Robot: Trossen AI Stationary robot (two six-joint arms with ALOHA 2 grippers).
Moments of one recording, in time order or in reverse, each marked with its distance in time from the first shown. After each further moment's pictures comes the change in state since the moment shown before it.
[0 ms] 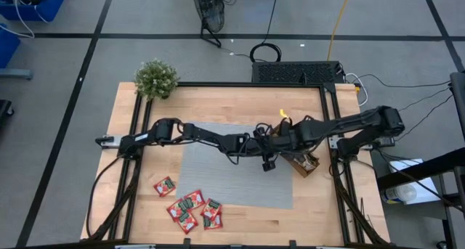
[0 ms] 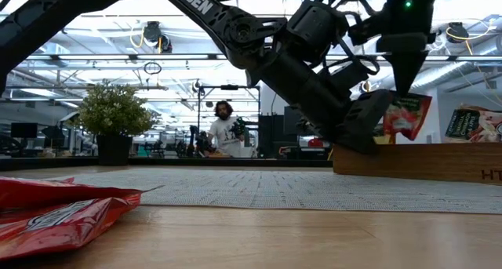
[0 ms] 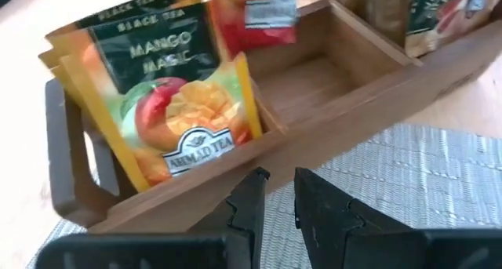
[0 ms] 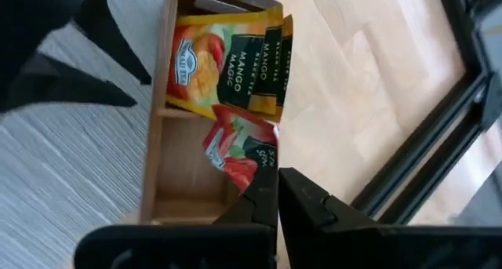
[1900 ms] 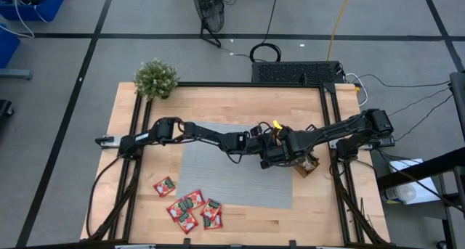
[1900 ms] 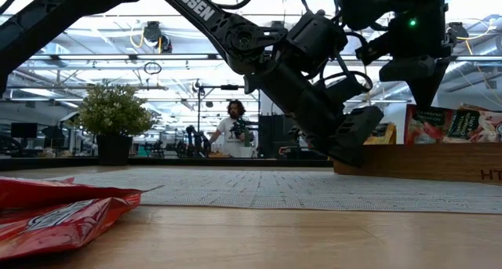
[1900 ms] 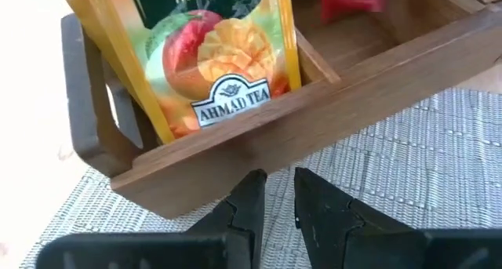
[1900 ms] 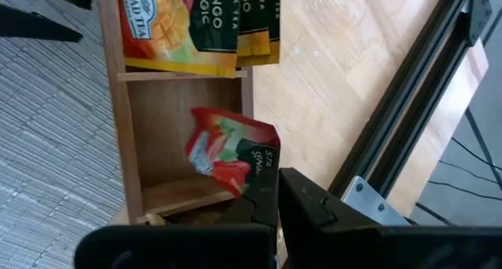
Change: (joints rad) left arm 0.013 0.000 -0.005 -0.052 -0.014 -0.018; right arm 0.047 0.154 -0.018 -0.131 -0.035 0.301
